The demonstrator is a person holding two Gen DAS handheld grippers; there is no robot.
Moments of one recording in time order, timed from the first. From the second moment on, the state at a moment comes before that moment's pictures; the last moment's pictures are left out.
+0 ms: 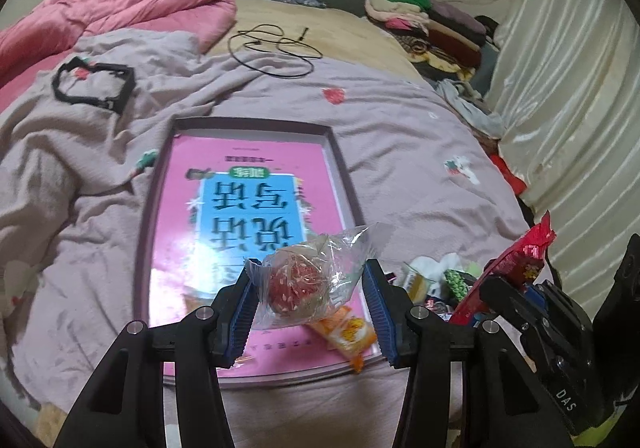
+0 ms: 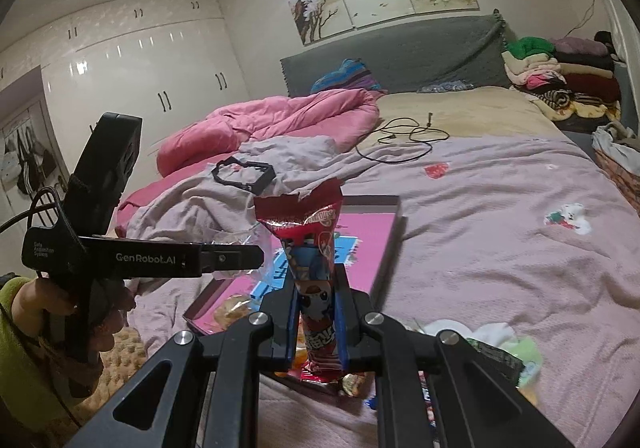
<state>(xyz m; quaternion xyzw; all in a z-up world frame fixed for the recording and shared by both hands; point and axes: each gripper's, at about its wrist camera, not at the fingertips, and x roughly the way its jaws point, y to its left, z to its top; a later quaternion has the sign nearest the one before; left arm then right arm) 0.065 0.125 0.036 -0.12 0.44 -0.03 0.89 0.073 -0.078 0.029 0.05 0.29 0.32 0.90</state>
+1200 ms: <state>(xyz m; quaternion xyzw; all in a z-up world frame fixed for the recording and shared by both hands) 0.059 0.118 -0.040 -0.09 0.51 -0.02 0.86 0.119 -0.012 -0.033 0.00 0.38 0.31 0.87</state>
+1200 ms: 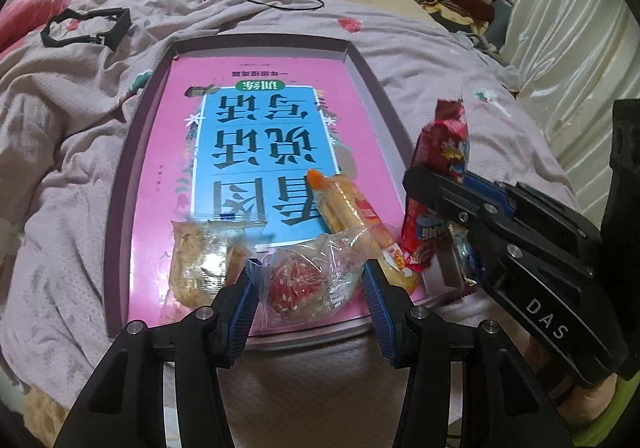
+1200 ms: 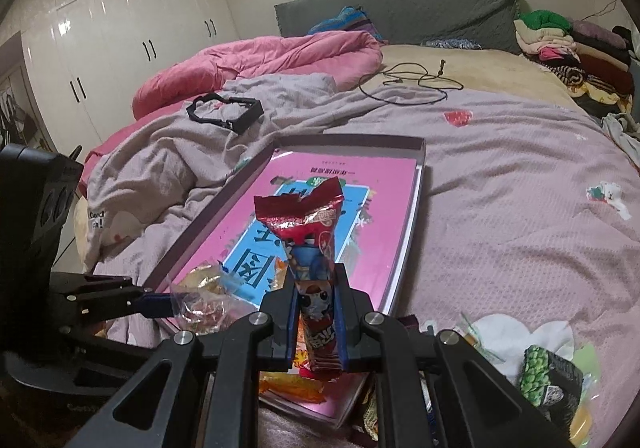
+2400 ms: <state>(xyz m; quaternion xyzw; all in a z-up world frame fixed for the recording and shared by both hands) 0.066 0.136 -0.049 -0.10 0.50 0.01 0.86 0.111 -0.007 -0.058 0.01 0.43 0.31 0.85</state>
